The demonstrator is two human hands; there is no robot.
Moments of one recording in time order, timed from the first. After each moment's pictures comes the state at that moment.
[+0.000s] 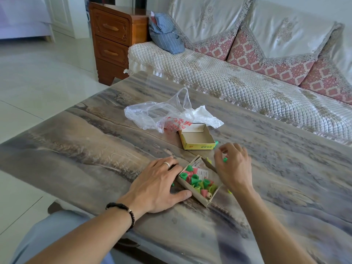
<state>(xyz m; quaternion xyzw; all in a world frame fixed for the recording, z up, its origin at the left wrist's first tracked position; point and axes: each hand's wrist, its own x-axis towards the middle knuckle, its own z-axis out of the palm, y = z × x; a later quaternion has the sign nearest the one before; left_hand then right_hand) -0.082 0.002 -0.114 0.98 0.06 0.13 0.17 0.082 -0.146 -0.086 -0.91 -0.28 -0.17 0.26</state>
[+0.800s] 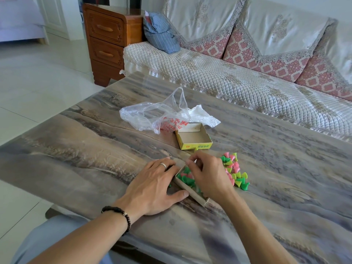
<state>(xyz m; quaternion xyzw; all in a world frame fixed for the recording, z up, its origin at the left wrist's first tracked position) -0.082 0.002 -0.116 0.97 0.05 0.14 0.17 0.041 -0.128 -0.083 -0.85 -0.41 -0.01 0.32</state>
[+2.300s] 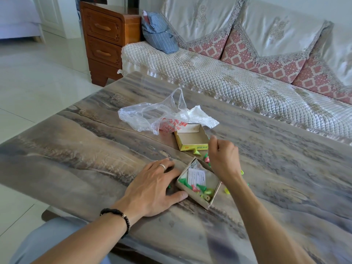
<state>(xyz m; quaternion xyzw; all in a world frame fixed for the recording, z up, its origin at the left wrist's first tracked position) -0.080 0.005 -0.120 0.97 0.06 0.13 0.18 0.072 -0.119 -0.058 -0.90 -0.25 -0.10 0.36</state>
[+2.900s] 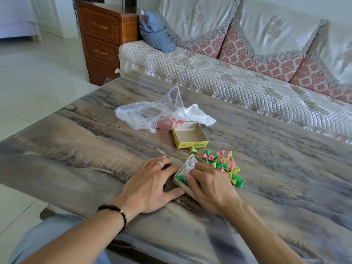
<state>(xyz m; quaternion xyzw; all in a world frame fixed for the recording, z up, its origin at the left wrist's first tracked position) -0.080 0.004 -0.120 0.97 0.06 0.13 0.18 0.037 -0.159 -0.092 -0.82 -0.55 -0.12 0.14</state>
